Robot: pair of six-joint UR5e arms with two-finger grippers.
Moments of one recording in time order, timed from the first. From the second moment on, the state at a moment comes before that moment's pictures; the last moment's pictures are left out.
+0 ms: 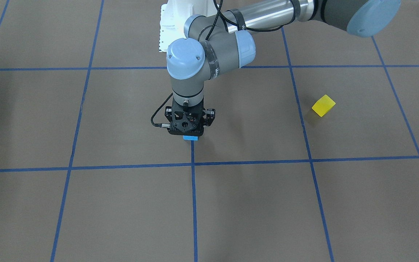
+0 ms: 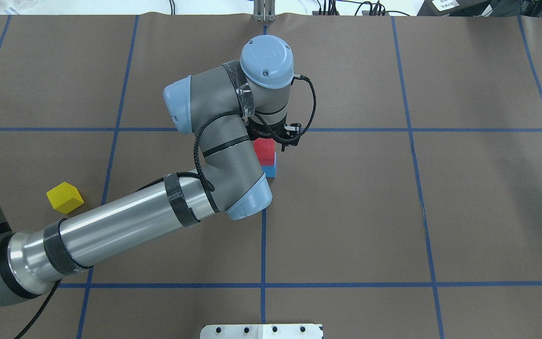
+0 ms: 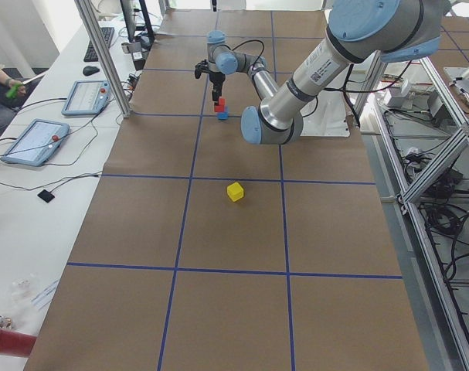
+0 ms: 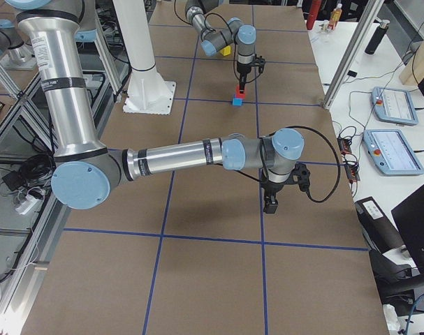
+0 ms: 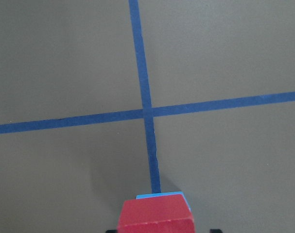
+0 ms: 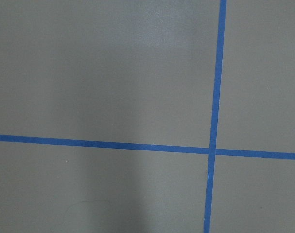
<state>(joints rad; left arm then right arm) -0.58 -2.61 -1.29 -1.54 -1.93 -1.03 1.48 -1.38 1.58 -1.68 2.35 0.07</state>
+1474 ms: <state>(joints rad) -0.80 -1.71 -2.13 -1.41 -1.94 -1.08 1.48 -1.37 1.58 -1.68 2.36 0.07</state>
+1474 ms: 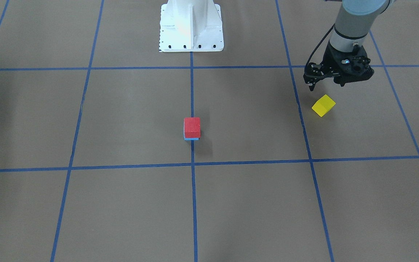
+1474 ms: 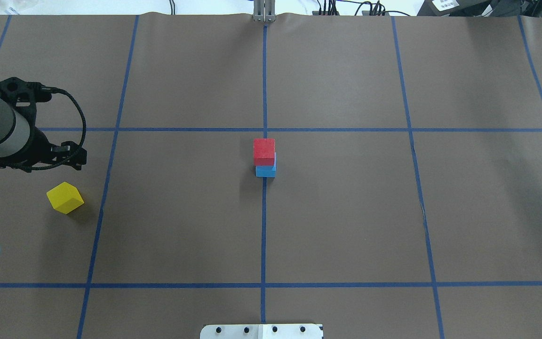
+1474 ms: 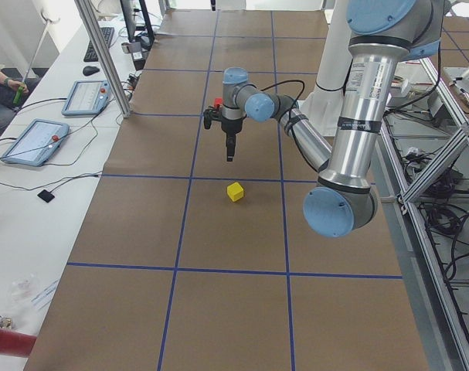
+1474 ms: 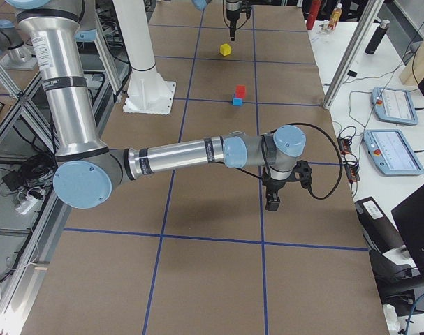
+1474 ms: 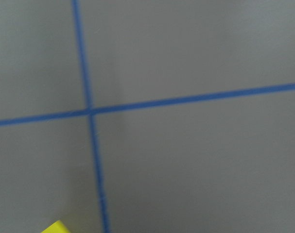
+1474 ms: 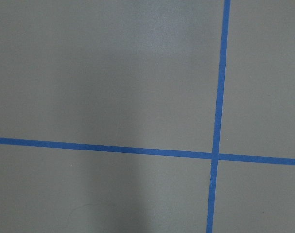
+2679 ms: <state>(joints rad) -0.73 -1.60 -1.93 -1.76 -1.88 -1.45 1.47 -1.37 1.59 -1.68 2.36 0.08</state>
